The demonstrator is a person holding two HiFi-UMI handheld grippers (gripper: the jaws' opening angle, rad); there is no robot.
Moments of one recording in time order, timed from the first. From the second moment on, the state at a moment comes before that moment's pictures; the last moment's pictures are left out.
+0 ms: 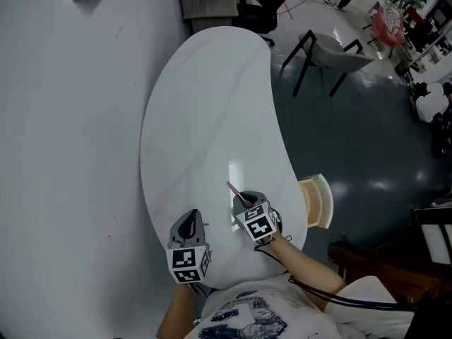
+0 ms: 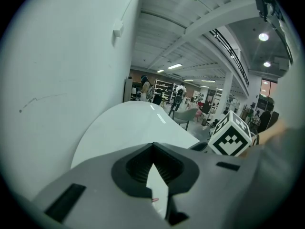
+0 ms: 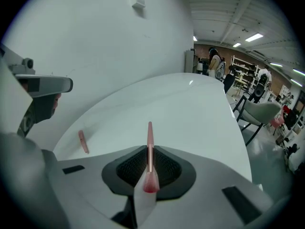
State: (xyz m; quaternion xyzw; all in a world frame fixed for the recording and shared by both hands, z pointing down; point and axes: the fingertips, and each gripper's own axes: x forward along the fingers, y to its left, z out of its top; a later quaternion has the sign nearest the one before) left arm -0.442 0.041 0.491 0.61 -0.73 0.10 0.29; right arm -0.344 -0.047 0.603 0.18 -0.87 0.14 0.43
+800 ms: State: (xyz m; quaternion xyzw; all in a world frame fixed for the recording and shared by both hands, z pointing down) left arm -0.378 0.066 0.455 0.66 -0.71 0.09 0.24; right arm -0.266 -0.005 0.503 0.25 -0.90 0.14 0.34
